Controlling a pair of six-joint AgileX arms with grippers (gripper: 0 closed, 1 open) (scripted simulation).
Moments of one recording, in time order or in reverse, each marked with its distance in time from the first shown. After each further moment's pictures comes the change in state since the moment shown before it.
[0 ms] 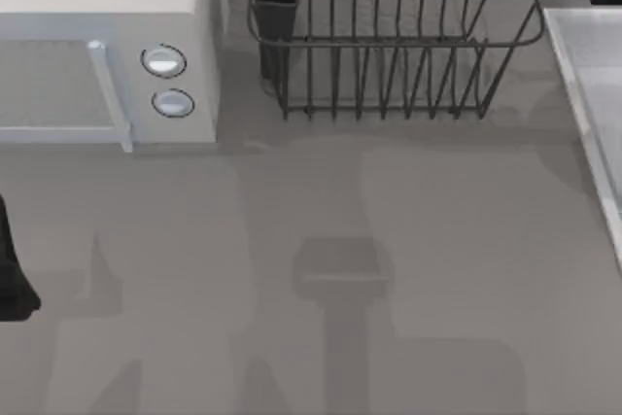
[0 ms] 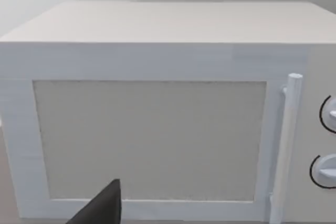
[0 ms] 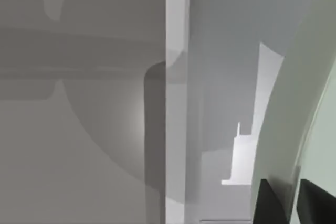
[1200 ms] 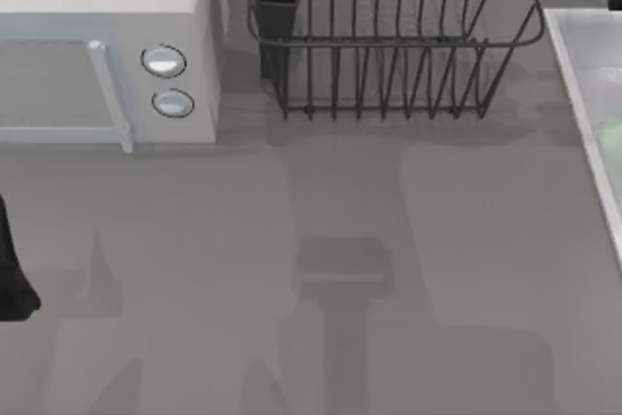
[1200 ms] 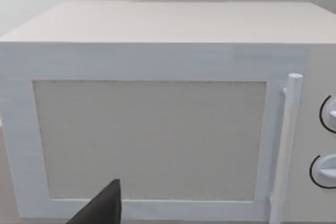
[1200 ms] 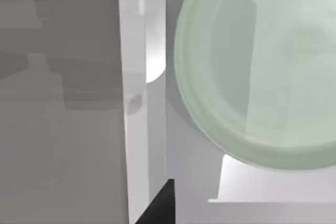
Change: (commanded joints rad) left arm 0.000 0.000 0.000 0.000 0.000 0.000; right arm -0.043 0.063 0.063 0.001 0.000 -0.043
